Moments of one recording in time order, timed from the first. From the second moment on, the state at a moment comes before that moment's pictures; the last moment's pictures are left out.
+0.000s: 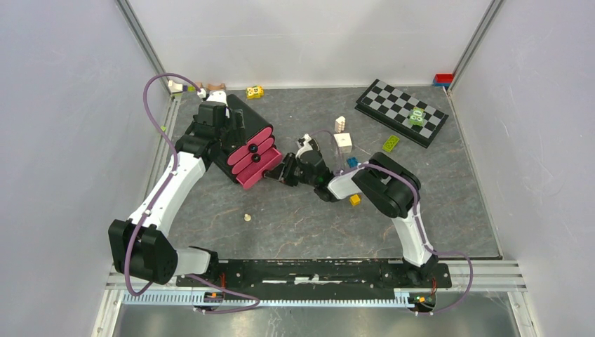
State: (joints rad) left arm -0.24 1.32 1.16 -0.51 -0.27 -0.21; right arm 0.81 2.17 1.08 0.77 -0.19 1.09
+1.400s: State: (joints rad) left arm -0.25 1.32 1.16 -0.51 -0.27 -0.21; right arm 0.83 1.98 0.95 0.71 -0.08 1.01
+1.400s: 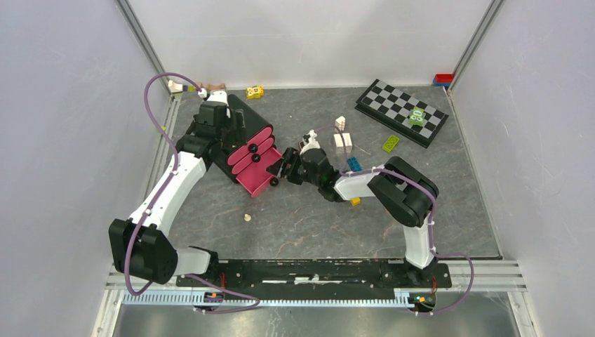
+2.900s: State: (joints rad) left arm -0.25 1.32 1.16 -0.51 -0.28 -0.21; right arm 0.87 1.94 1.12 0.12 0.27 0.96
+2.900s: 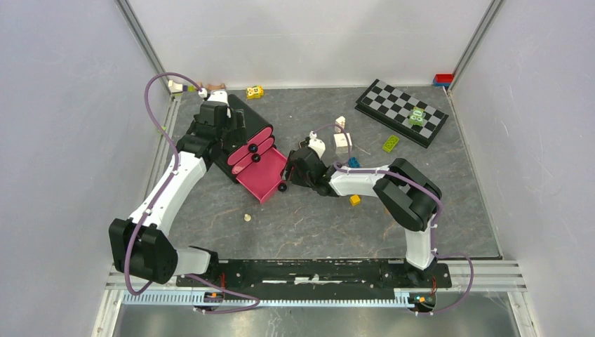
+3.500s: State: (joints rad) left arm -0.26 1.32 1.17 -0.53 -0.28 -0.22; right arm 0.81 1.64 1.12 -0.09 0.37 0.60
